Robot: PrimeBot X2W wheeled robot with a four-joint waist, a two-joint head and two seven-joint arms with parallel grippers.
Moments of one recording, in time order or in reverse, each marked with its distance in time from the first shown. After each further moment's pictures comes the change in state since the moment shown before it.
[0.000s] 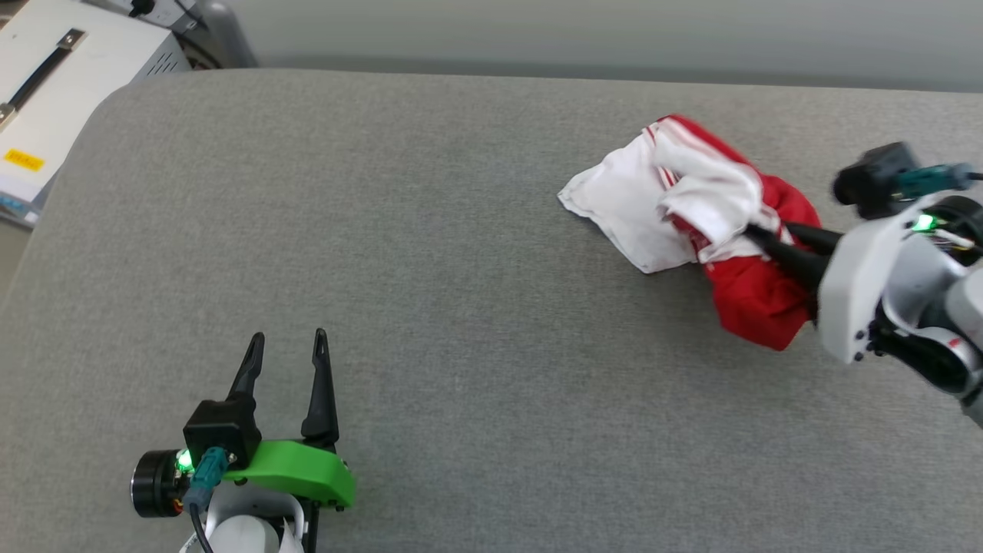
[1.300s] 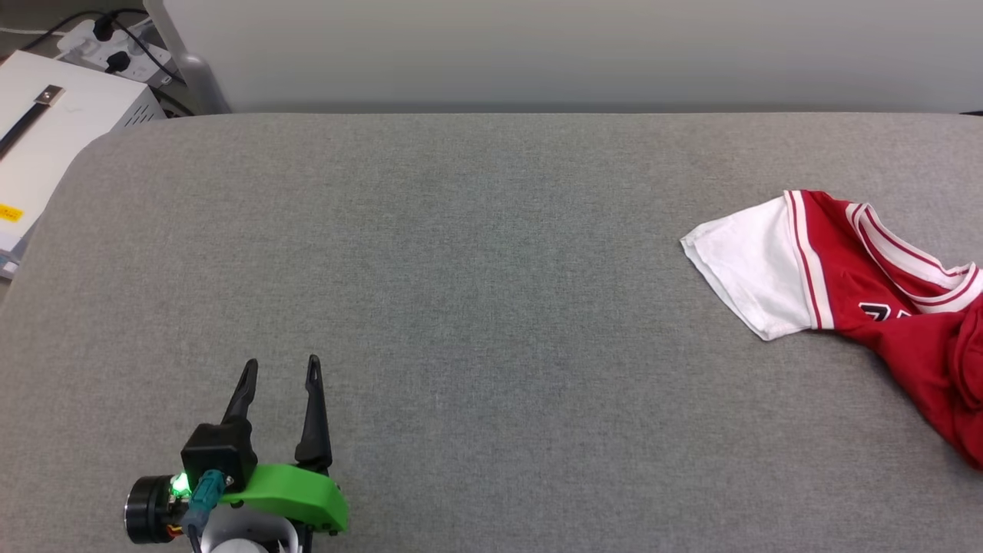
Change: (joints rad) left arm 0.050 -0.001 0.019 0.000 0.021 -0.001 0.000; right arm 0.324 0.021 -0.710 0.595 0.018 0.000 -0.458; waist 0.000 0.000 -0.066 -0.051
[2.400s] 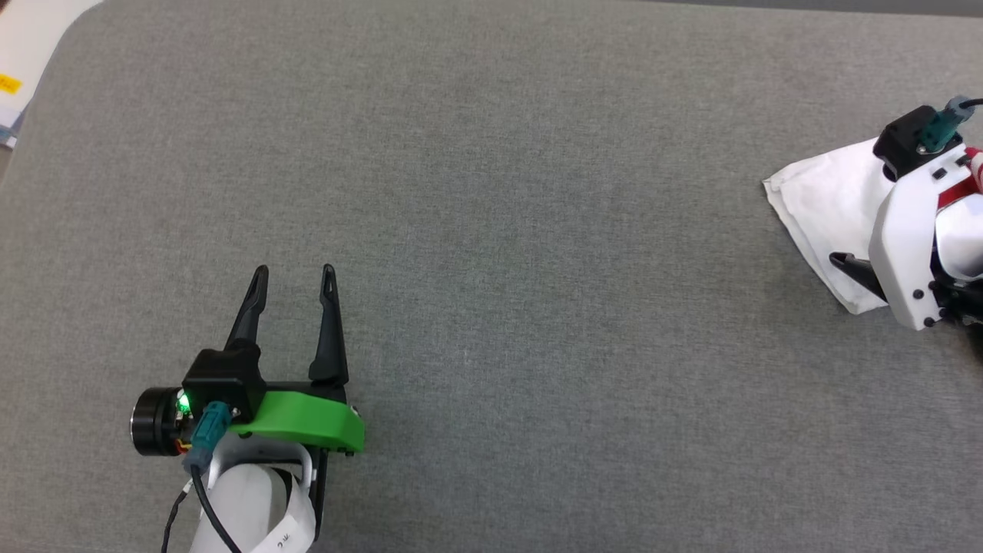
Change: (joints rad) left arm -0.135 0.000 -0.048 -0.064 -0.005 0.011 0.000; right arm -0.333 -0.027 0.479 -0.561 -0.206 0.000 1.069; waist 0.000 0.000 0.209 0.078
